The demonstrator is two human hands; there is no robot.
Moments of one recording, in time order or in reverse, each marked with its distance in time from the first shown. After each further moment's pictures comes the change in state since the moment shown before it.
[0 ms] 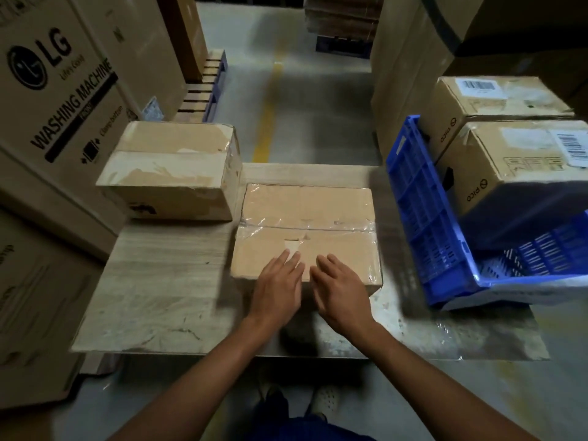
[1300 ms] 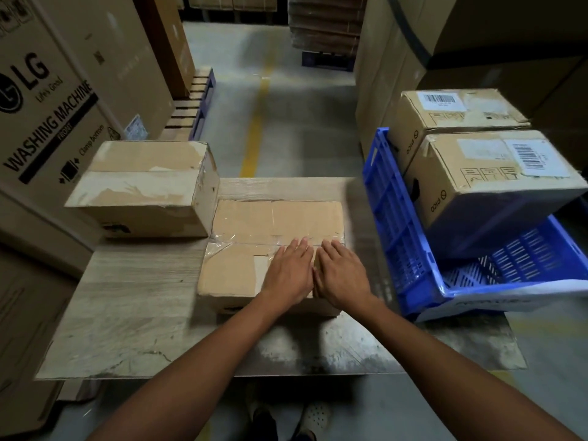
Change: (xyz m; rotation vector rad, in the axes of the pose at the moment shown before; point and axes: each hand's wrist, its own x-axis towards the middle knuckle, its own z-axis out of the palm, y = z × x) left_hand 0.091 0.063 0.016 0.132 -0.257 -0.006; right_hand 0.042 0.080 -0.023 -0.183 -0.206 0.122
